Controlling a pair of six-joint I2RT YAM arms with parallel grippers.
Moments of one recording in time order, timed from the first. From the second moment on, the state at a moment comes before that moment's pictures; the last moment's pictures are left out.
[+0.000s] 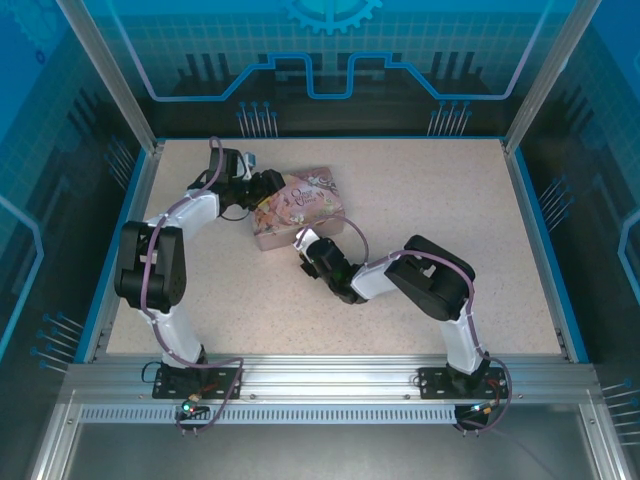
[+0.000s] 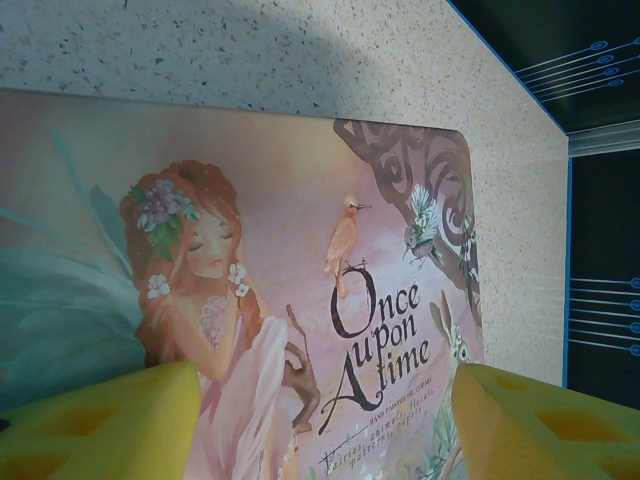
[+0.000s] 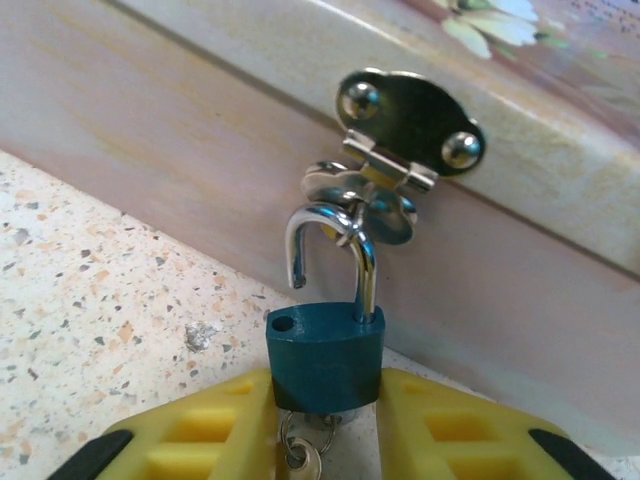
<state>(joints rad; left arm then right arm) -0.09 1.83 1.27 -0.21 0.51 -0.68 0.89 2.05 0.93 0.56 0.40 -0.11</state>
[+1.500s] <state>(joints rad) -0.16 1.70 1.03 -0.03 0.52 -0.72 0.75 1.87 0.68 0.63 0.14 -0.02</state>
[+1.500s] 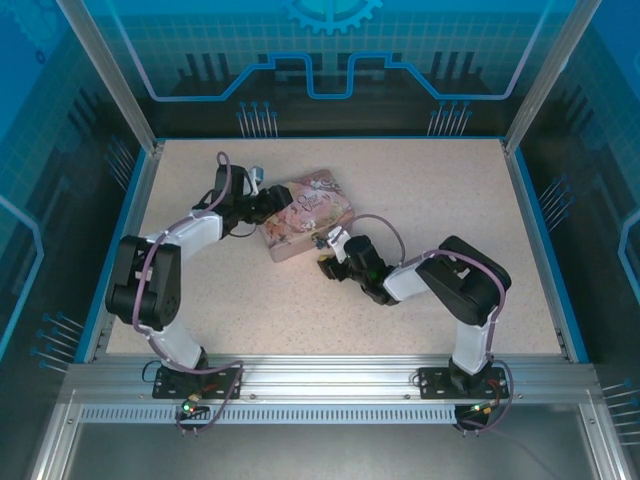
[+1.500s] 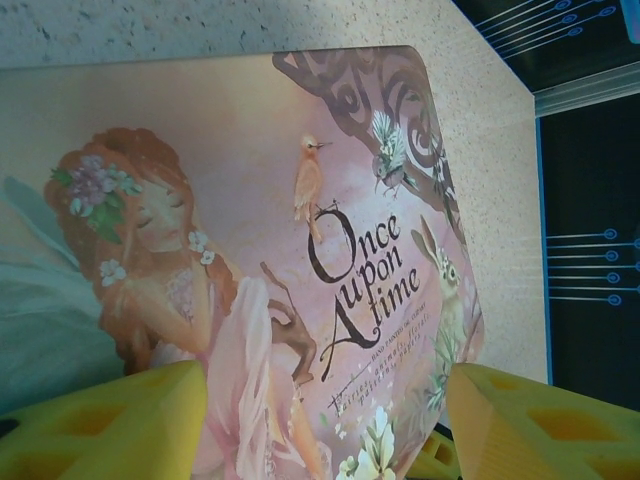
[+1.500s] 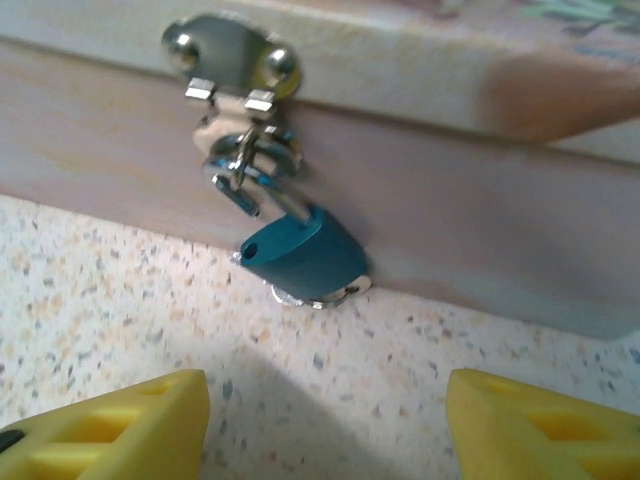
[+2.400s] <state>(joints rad) -0.17 1.67 1.00 -0.02 0.52 -0.75 0.83 1.96 0.78 0.64 0.41 -0.12</state>
